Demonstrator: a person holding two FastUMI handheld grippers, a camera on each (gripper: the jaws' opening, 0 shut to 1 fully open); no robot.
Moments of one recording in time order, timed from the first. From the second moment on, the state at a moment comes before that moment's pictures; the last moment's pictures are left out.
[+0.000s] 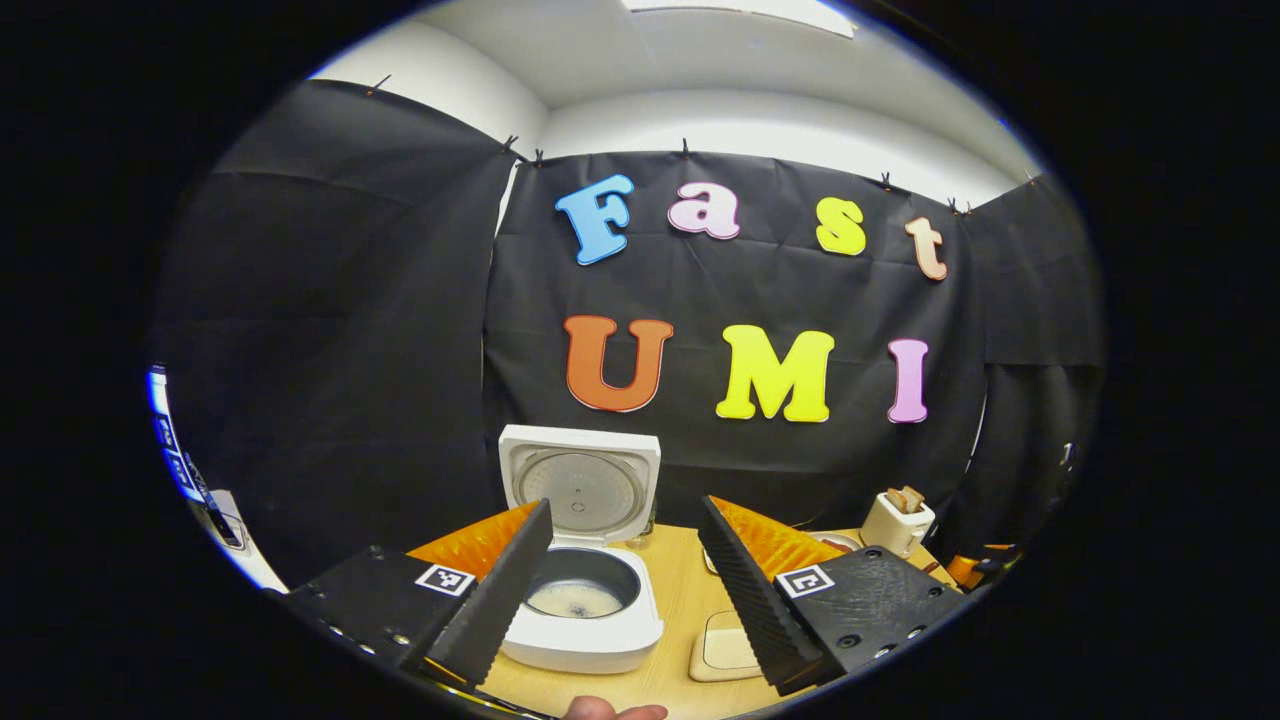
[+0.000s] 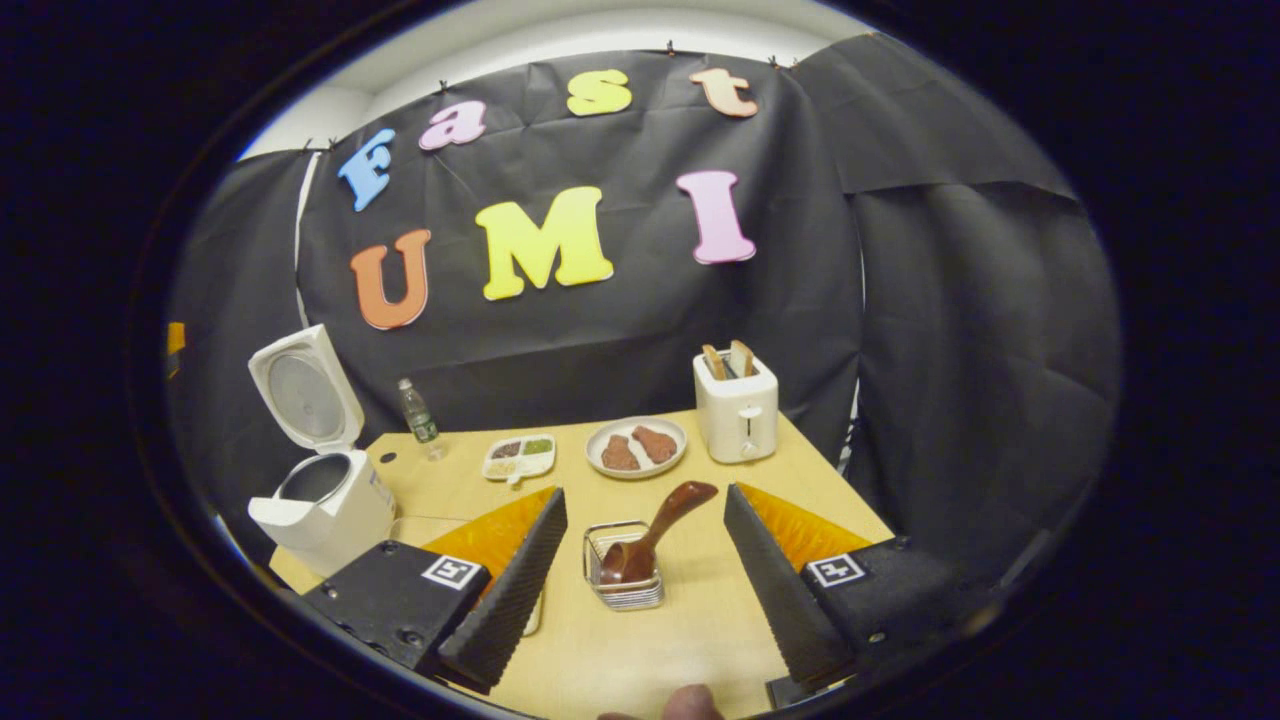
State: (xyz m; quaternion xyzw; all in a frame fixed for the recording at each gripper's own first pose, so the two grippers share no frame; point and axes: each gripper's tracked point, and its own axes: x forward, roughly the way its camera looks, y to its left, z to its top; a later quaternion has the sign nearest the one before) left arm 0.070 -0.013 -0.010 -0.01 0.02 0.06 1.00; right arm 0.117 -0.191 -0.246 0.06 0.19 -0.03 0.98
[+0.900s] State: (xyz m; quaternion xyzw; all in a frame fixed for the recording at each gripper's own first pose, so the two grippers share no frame) left arm 0.118 -0.032 -0.044 0.01 0.09 0.11 0.99; right arm 0.221 -0.192 -0.380 0.09 0.31 0.02 0.95
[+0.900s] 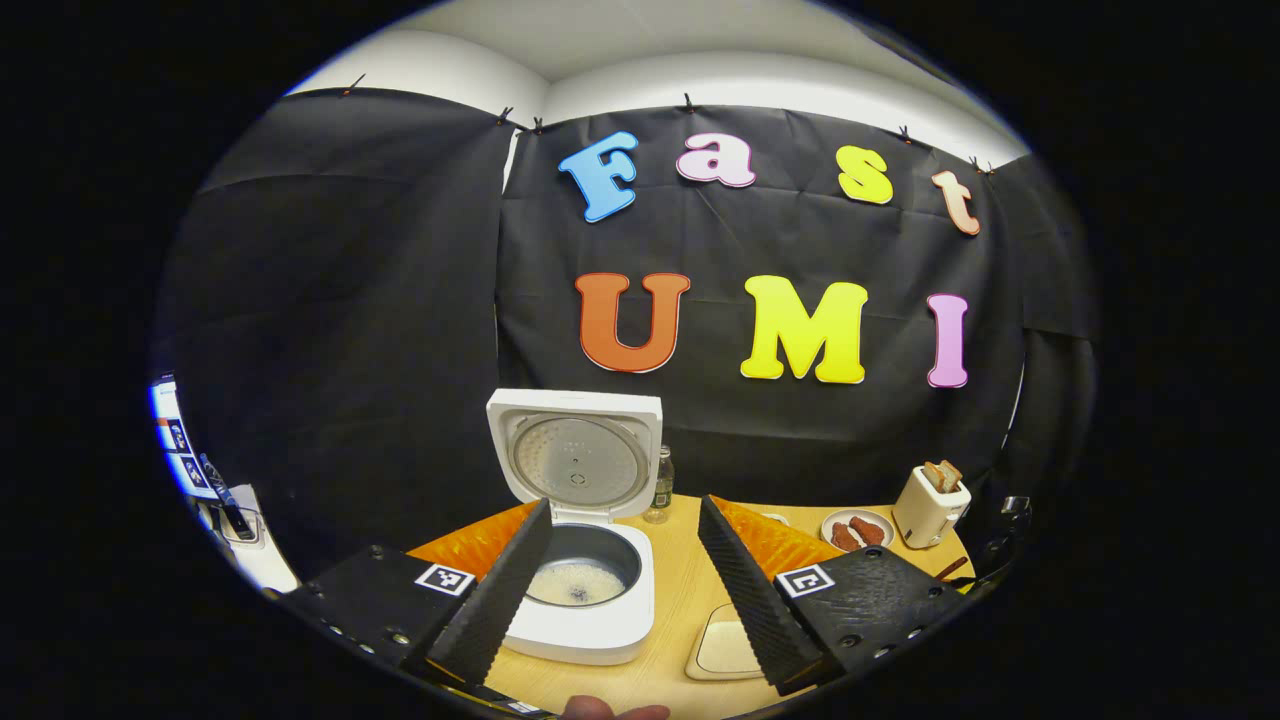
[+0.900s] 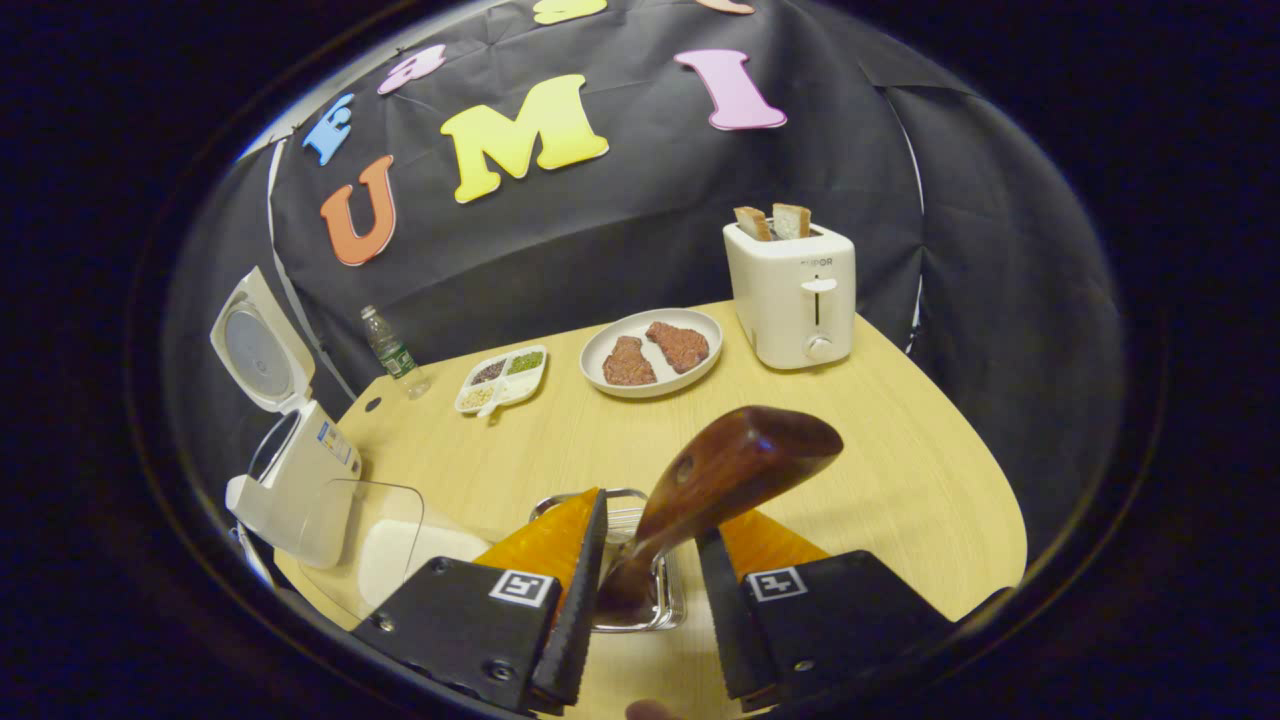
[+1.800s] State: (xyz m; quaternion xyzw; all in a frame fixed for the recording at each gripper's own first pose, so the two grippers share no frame) left arm 0.080 0.010 -0.030 0.01 0.06 0.07 1.00; right arm 0.201 -0.130 -0.232 0.05 0.24 0.00 0.97
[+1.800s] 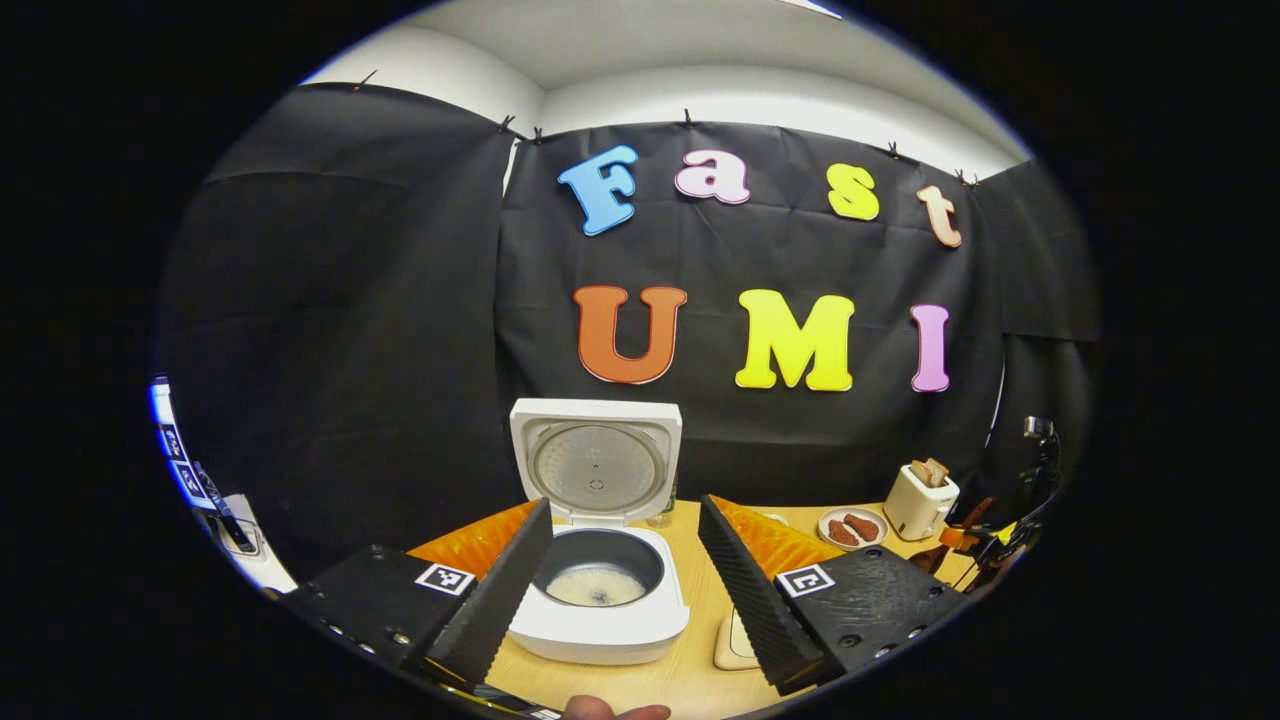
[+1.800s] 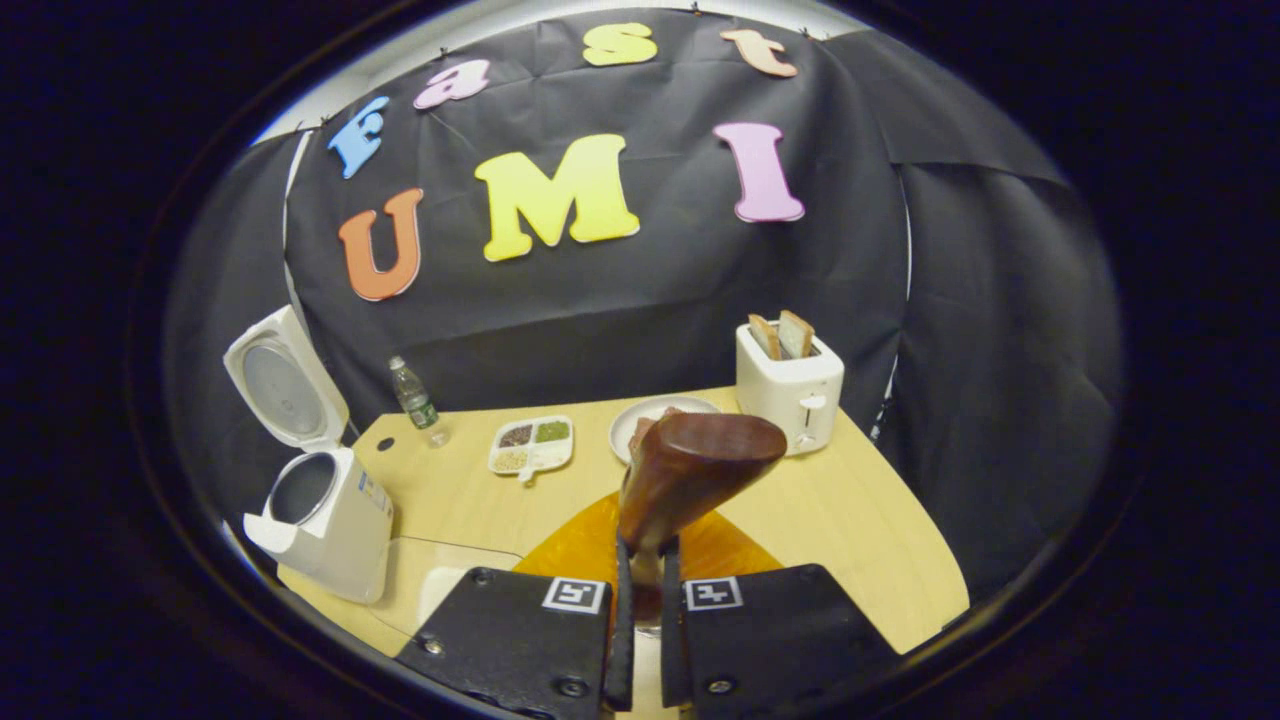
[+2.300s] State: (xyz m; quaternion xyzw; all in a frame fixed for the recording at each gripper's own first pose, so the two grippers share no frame) left arm 0.040 0.047 -0.026 0.02 0.05 0.08 1.00; right arm 0.187 -0.008 -0.250 -0.02 0.27 0.07 0.96
